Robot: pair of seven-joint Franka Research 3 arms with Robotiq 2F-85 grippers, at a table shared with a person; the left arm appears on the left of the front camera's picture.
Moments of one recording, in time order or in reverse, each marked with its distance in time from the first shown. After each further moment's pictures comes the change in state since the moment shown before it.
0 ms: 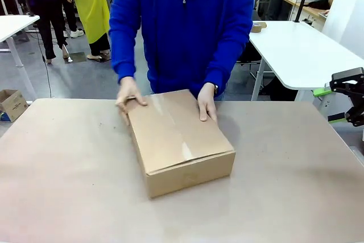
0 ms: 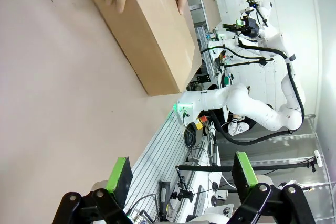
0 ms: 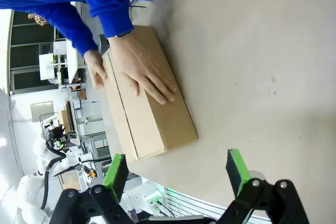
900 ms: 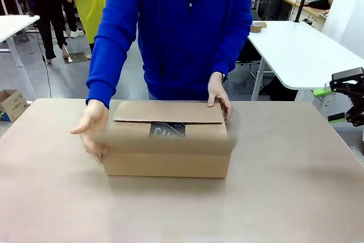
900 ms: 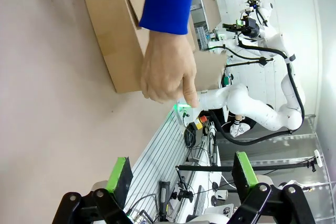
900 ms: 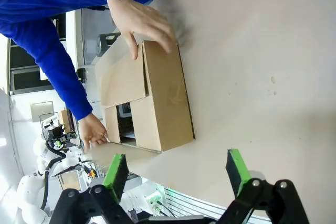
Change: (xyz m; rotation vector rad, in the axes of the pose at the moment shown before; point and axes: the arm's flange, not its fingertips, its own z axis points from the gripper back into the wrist) left arm 0.000 0.000 0.000 0.000 0.000 0.000; right arm 0.000 0.000 0.000 0.000 0.000 0.000
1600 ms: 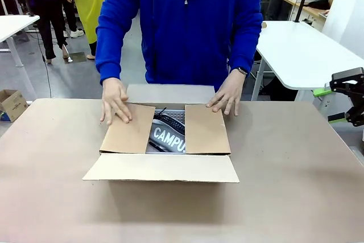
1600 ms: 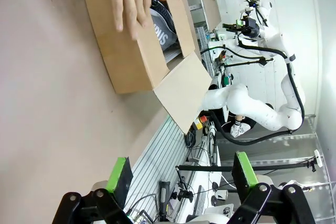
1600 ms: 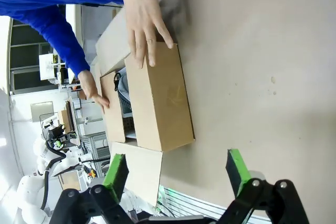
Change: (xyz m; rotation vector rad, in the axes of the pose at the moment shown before) left arm 0.000 0.000 0.000 0.000 0.000 0.000; right arm 0.000 0.000 0.000 0.000 0.000 0.000
